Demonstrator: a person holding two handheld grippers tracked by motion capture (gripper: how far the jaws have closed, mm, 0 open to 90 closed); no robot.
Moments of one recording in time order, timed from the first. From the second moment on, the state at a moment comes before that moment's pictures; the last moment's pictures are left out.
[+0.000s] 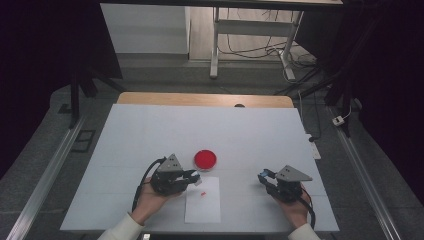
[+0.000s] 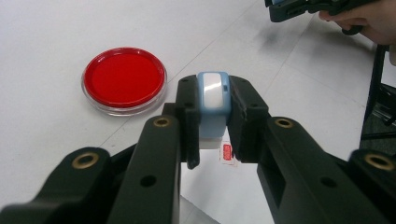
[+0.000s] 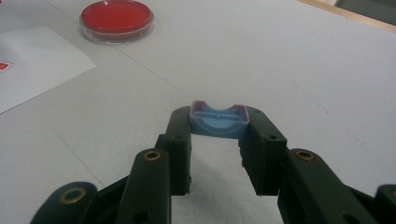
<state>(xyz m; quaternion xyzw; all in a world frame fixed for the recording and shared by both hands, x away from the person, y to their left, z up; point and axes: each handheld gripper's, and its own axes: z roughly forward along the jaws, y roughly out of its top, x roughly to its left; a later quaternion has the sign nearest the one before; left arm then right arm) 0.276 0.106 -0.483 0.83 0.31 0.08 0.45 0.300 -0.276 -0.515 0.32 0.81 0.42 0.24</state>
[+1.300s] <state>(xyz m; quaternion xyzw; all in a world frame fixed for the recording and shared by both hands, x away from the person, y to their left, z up) 0.276 0.108 -0.478 0.82 0.32 0.09 0.46 0.300 -0.276 -0.515 0.32 0.81 0.42 0.25</state>
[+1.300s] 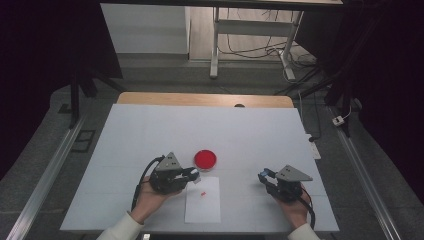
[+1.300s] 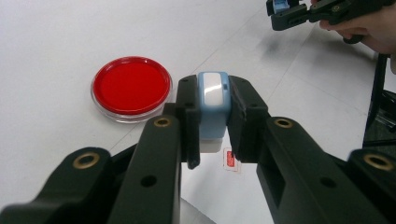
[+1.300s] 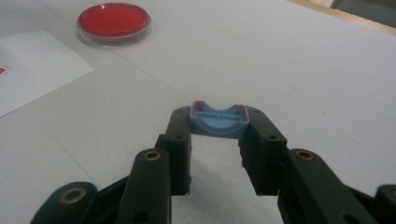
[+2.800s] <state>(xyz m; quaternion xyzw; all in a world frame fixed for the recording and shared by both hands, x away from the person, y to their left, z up) 0.277 0.108 -0.476 0.82 0.32 0.09 0.47 0.287 -0.214 -0.516 0.27 0.82 0.45 0.21</state>
